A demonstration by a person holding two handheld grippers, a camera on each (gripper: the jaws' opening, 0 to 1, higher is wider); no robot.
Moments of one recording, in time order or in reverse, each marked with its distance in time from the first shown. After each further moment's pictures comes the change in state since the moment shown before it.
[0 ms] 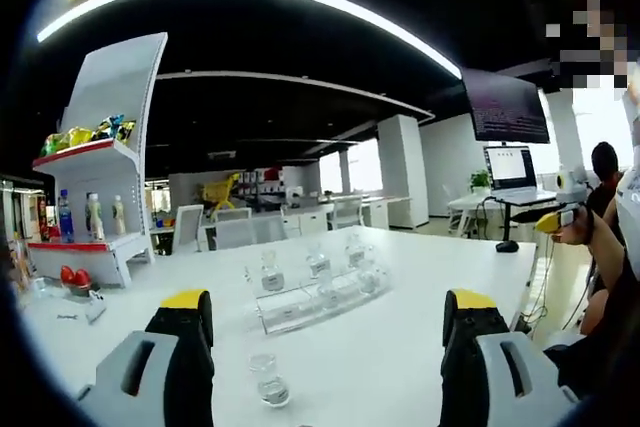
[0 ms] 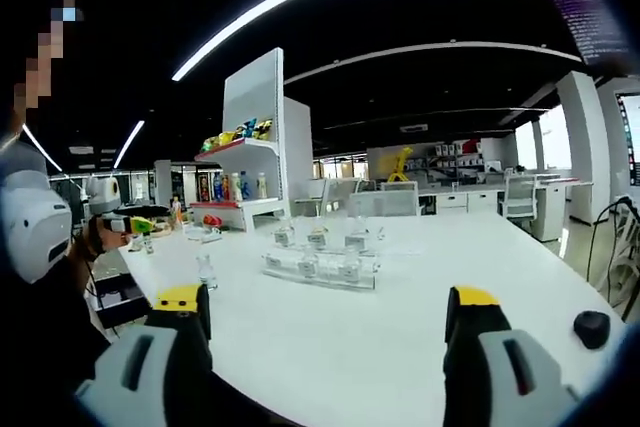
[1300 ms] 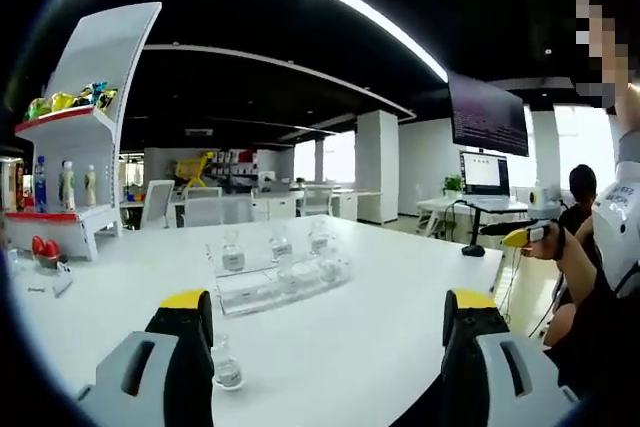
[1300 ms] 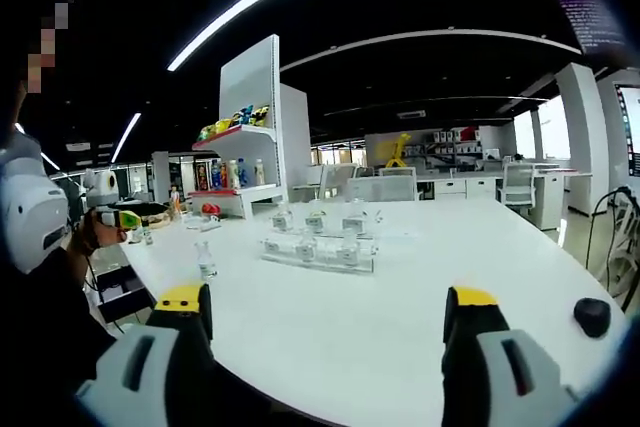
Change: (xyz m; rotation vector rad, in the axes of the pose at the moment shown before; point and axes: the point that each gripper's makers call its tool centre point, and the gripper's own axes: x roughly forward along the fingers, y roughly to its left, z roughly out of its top) left arm 0.002 -0.036 -0.012 -0.109 0.053 -0.141; right arm -0.002 -0.001 -0.017 0.023 0.050 0.009
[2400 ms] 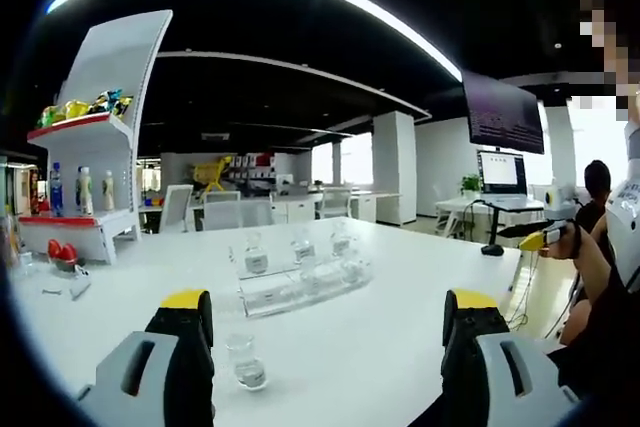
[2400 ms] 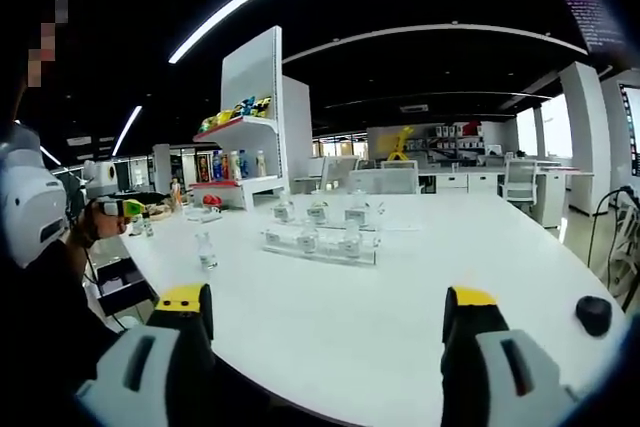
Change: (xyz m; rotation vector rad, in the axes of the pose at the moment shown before) left arm -0.007 0.022 0.001 0.025 -0.006 0.089; right arm 0.004 0.004 -0.009 -0.013 0.032 0.007
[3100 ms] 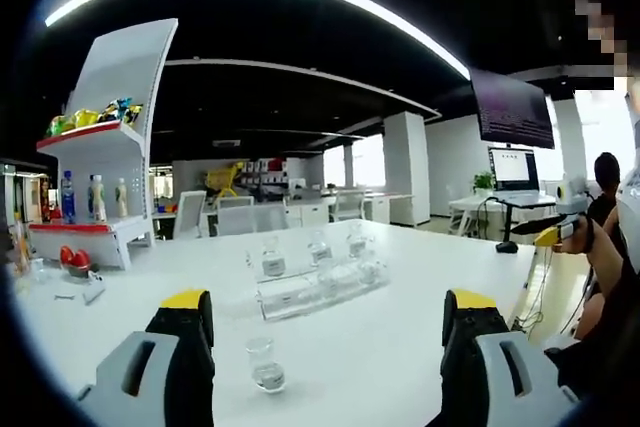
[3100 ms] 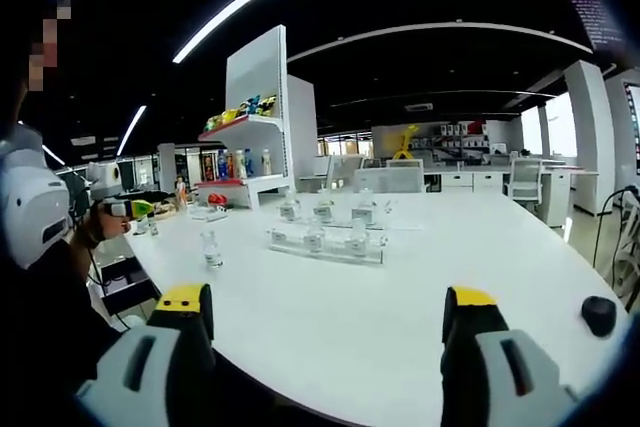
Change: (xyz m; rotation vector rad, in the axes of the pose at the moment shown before) left arm -0.001 0.019 0.002 0.033 -0.029 0.073; right arm 0.004 0.008 -0.001 -0.001 0.006 0.023
